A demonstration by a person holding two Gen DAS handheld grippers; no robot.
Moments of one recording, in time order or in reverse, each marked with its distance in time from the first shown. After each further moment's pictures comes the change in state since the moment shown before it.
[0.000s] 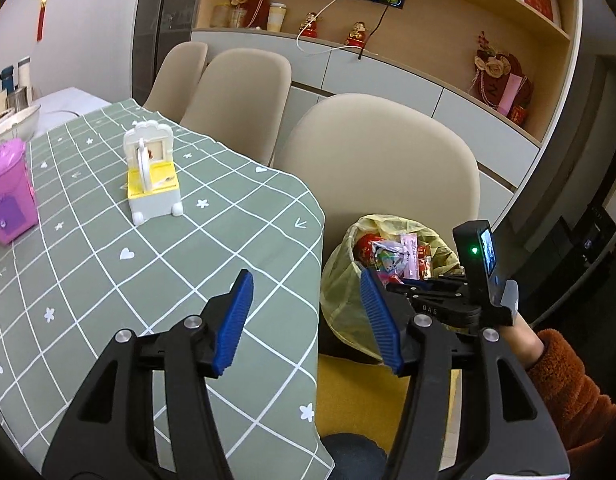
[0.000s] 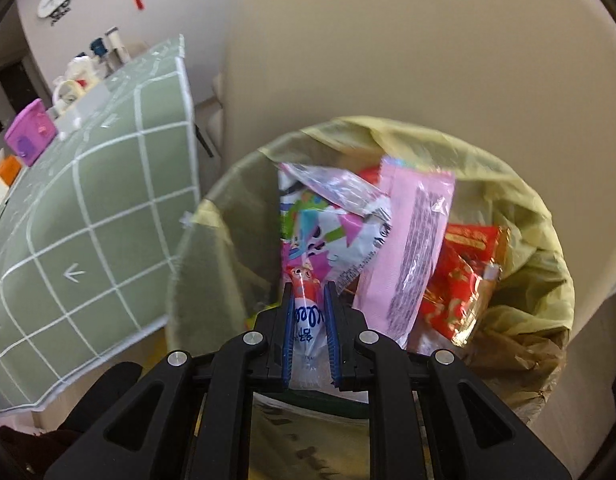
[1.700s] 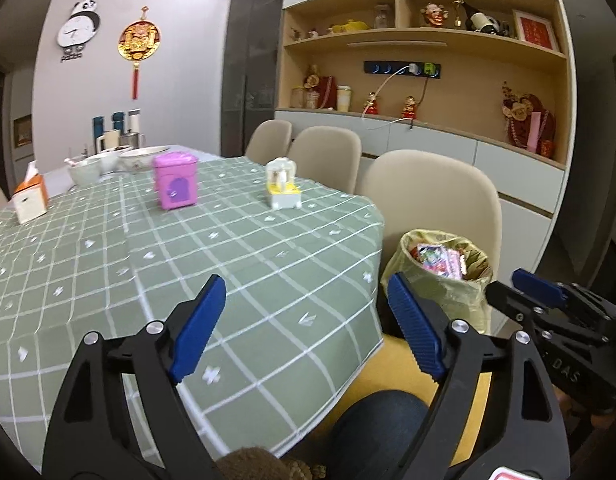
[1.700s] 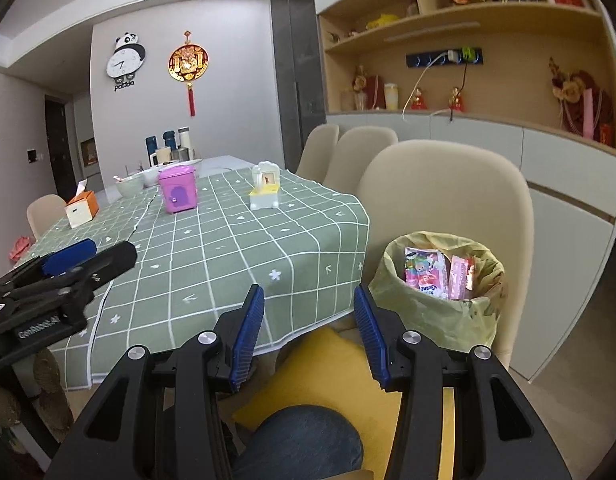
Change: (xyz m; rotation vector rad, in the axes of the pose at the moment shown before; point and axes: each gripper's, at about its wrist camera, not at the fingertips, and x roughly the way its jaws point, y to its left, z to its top) left arm -0.167 -0.018 -0.154 -0.009 -0.322 0.329; right arm -0.228 0.198 -0.189 -0.069 -0.578 -0.055
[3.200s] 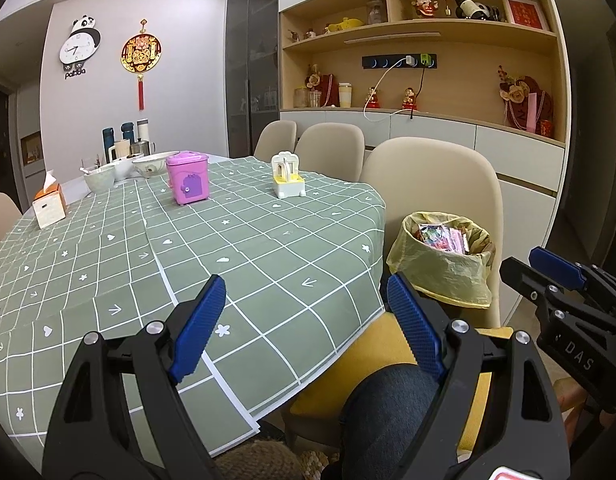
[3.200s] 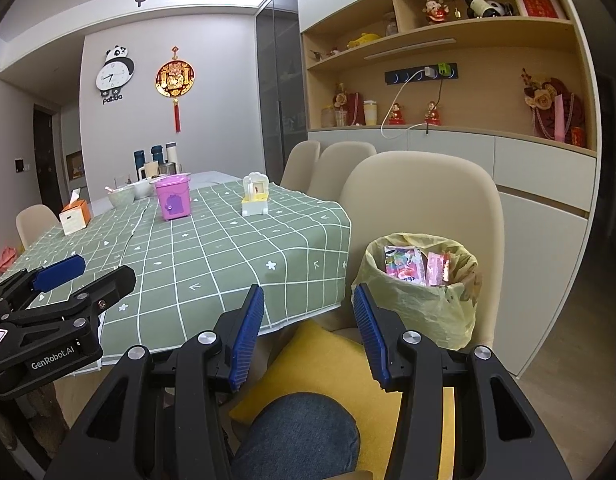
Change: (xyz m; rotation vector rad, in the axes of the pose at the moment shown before) left arm -0.031 -0.016 -0.024 0.061 -0.008 0.039; right arm -0.036 -0.001 -0.021 0.023 -0.052 -0.050
